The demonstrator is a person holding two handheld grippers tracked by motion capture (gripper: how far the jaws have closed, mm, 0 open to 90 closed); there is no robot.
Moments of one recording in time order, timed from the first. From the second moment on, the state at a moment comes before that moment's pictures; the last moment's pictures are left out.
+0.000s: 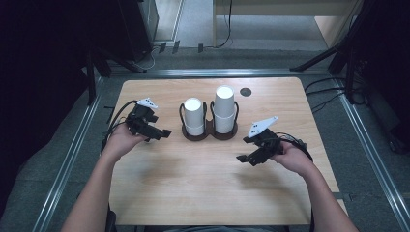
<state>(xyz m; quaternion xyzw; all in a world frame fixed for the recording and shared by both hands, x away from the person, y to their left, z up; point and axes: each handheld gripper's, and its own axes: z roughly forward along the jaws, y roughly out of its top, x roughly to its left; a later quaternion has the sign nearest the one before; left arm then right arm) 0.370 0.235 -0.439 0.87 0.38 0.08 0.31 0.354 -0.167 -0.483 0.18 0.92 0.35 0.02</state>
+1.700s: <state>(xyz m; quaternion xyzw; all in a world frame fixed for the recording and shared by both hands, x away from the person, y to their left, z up) 0.337 0.160 -0.474 0.89 0.31 0.09 0.32 0.348 -0.158 -0.480 0.16 0.92 0.35 0.03</state>
